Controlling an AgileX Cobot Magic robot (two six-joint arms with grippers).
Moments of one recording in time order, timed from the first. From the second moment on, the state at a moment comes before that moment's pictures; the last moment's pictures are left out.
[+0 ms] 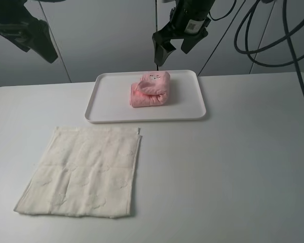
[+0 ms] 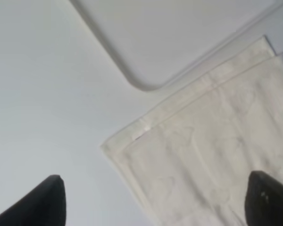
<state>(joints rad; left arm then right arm) -0.18 1.66 -1.60 -0.09 1.22 0.42 0.43 2.15 -2.00 0.19 1.20 -0.35</state>
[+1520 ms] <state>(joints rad) -0.20 1.39 -0.58 0.00 0.71 1.33 1.00 1.98 -1.39 0.17 1.02 -0.67</state>
